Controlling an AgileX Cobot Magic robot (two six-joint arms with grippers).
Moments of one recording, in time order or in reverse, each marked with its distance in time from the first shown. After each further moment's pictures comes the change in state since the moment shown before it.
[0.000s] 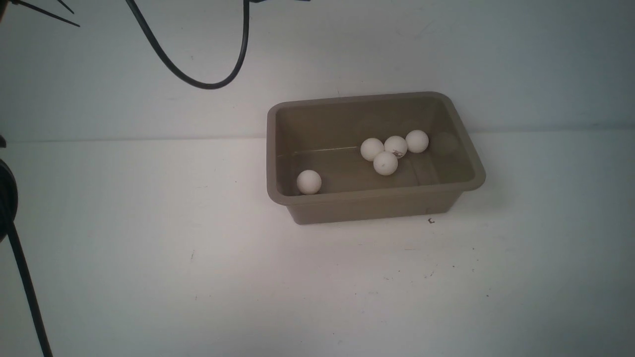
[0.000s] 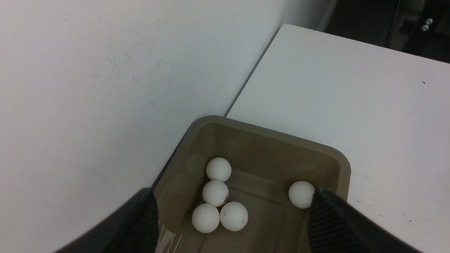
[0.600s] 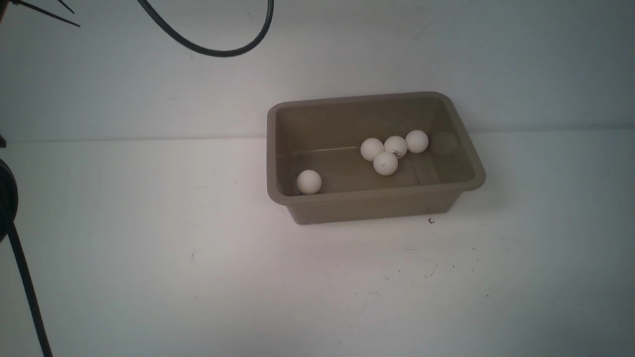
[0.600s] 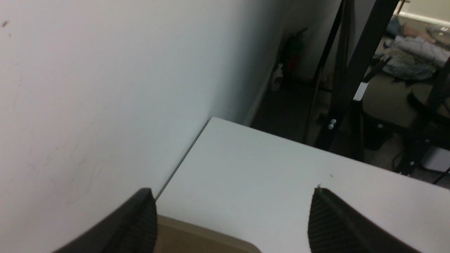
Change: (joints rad) right arm 0.000 0.000 0.000 0.004 0.000 0.000; left arm 0.000 0.000 0.000 -0.343 -0.001 -0.005
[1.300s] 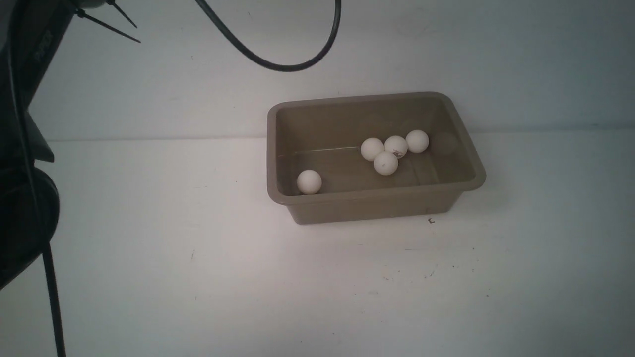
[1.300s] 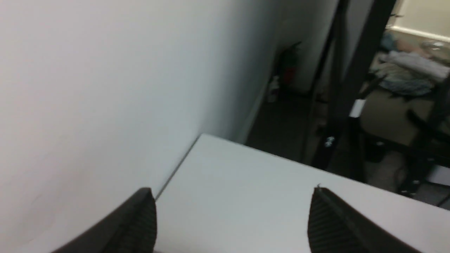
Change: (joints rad) right arm 0.000 0.000 0.000 0.003 0.000 -0.005; left arm -0.146 -0.001 0.006 0.110 -0.161 -0.069
